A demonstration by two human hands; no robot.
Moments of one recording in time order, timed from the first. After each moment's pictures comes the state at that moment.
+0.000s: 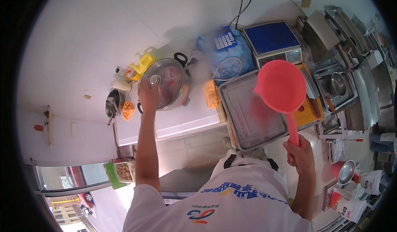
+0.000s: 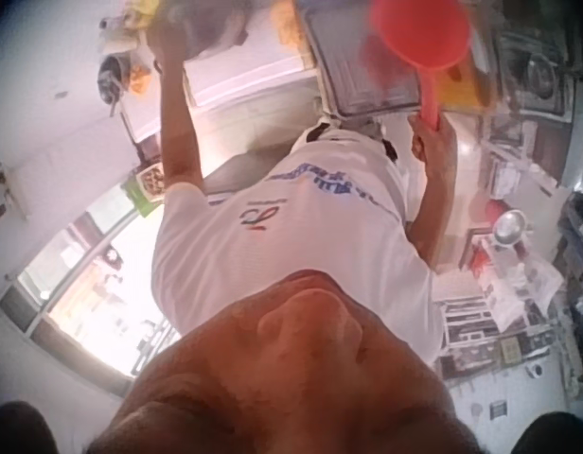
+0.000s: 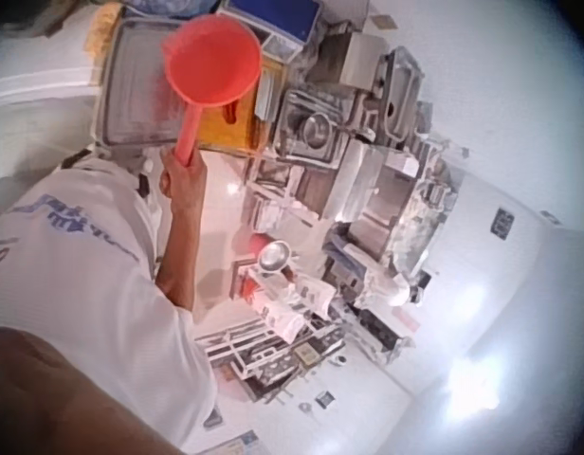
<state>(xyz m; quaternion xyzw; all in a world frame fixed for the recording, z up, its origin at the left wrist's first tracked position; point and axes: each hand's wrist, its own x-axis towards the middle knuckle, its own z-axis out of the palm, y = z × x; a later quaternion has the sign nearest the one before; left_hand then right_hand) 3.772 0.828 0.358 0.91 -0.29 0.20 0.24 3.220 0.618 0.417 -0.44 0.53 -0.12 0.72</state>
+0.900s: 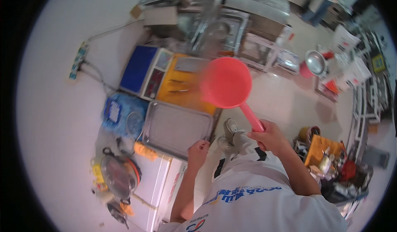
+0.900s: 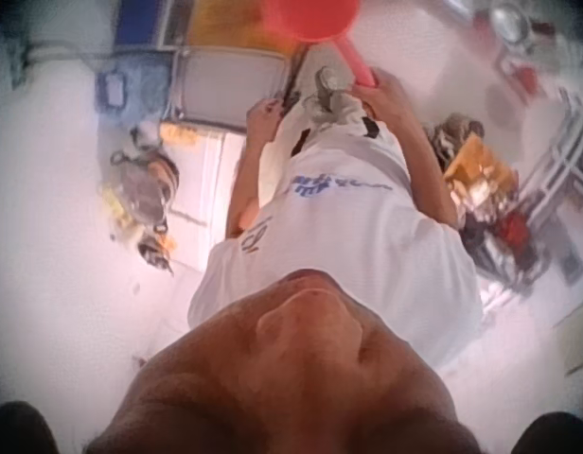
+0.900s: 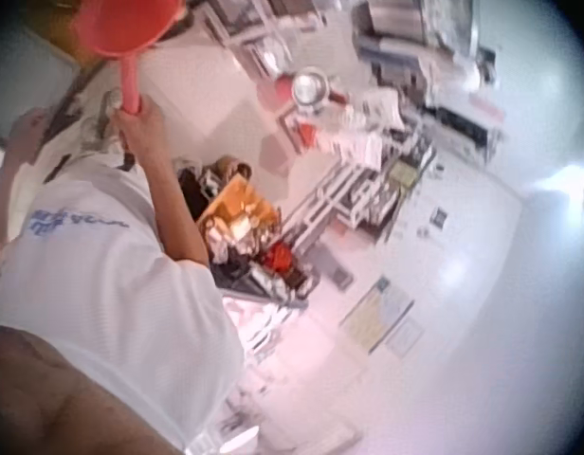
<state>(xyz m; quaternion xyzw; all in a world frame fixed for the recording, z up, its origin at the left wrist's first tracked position) 3.360 0.701 0.215 0.66 -0.52 -0.48 0.25 3.040 0.666 0.391 -0.31 0.63 -0.26 0.66</state>
